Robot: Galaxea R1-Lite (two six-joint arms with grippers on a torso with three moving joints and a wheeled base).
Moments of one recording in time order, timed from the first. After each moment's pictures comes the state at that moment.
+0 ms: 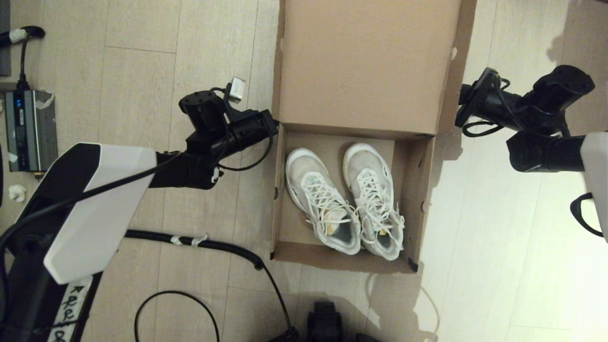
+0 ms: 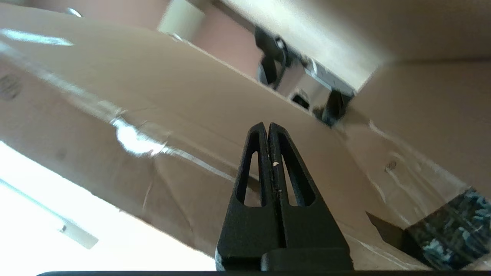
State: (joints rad) left arm -0.33 2.38 -1.93 -0.74 -0.68 -0.48; right arm -0.10 2.33 -1.94 -1.11 1.10 2.13
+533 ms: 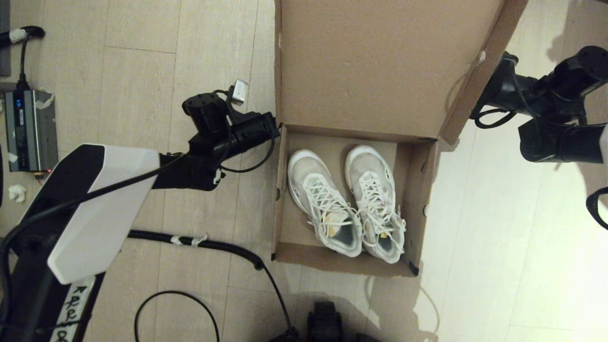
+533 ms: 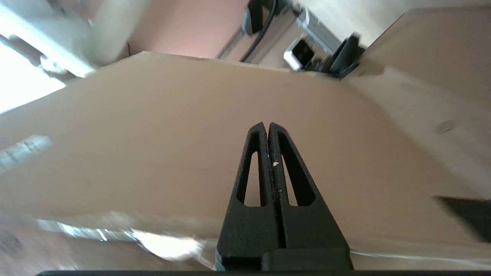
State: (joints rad) left arm -0.33 2.39 -1.93 -0.74 -0.68 -0.48; right arm -0.10 2.26 -1.94 -1.18 1.27 2.13
